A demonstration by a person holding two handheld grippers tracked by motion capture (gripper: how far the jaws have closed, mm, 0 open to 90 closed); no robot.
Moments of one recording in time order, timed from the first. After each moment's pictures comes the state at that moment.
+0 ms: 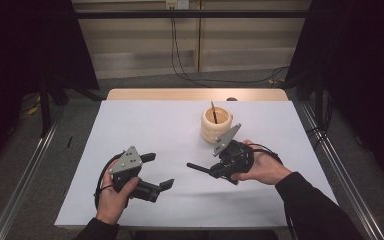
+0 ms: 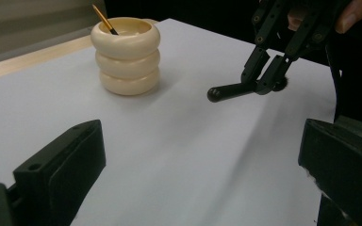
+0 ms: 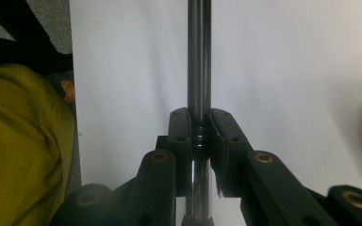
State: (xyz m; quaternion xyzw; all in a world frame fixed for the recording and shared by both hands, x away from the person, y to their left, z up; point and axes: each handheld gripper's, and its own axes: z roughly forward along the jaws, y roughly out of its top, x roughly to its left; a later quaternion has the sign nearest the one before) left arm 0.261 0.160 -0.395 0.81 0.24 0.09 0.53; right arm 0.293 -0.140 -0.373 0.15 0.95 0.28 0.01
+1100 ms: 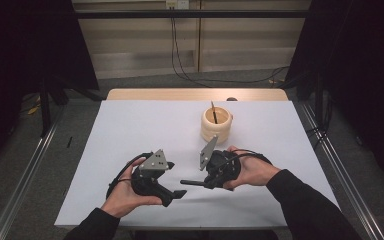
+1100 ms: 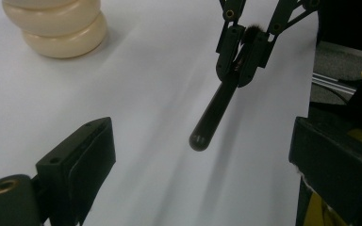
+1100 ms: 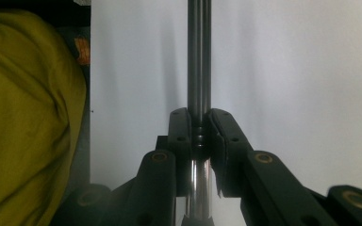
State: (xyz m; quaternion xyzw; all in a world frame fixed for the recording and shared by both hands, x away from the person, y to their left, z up) left arm 0.270 0.120 -0.401 0.89 0.16 0.03 0.43; right arm 0.287 -0.108 -0.387 0.08 0.98 0.20 -0.02
